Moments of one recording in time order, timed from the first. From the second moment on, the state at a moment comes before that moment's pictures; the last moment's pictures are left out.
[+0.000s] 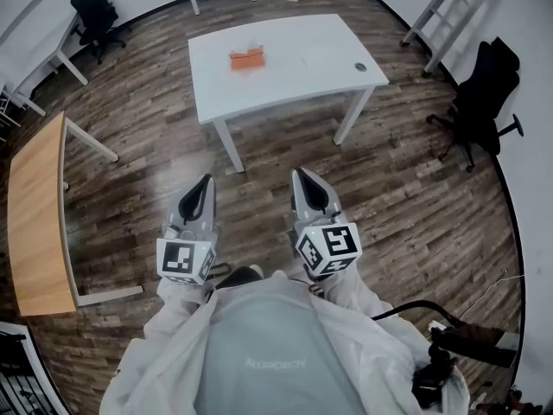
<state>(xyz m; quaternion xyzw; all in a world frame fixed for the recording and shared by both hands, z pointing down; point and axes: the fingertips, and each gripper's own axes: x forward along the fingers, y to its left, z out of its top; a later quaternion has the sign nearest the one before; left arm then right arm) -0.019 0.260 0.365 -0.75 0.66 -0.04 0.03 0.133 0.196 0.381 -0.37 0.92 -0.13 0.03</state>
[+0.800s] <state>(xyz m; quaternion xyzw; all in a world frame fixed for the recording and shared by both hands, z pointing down) -0.048 0.215 0.371 -0.75 0.66 -0.03 0.04 0.111 0.148 0.391 -0.38 0.92 -0.13 0.03</state>
